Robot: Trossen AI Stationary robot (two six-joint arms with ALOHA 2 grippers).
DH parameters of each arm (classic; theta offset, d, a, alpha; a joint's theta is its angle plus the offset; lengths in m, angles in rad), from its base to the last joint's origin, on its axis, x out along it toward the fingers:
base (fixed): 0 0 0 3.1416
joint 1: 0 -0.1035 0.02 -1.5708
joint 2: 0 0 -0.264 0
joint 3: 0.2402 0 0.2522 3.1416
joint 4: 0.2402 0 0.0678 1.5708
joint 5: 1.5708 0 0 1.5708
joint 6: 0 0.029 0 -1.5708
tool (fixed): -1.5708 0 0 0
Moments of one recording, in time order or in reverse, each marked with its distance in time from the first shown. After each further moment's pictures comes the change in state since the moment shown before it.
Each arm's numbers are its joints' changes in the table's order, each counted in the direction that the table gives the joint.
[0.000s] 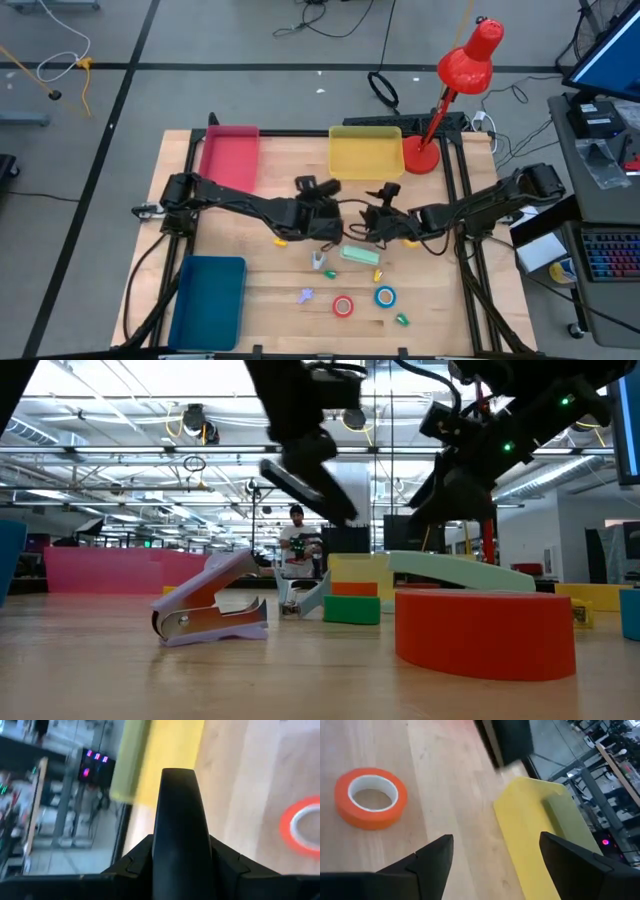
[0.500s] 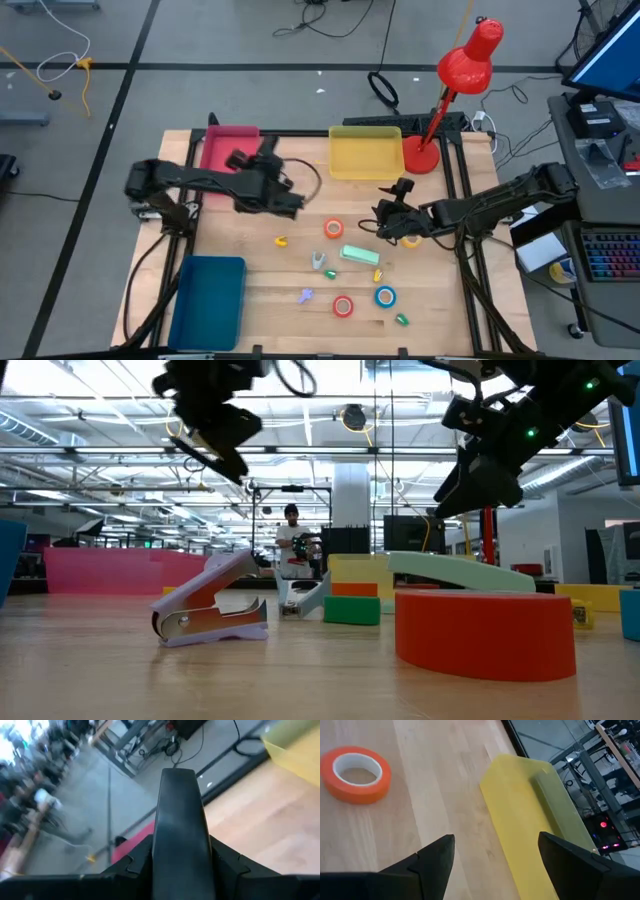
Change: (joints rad) left arm -0.112 0.298 -0.207 0.603 0.198 -0.966; right arm 0.000 0.146 0.000 0.256 -0.007 0.116
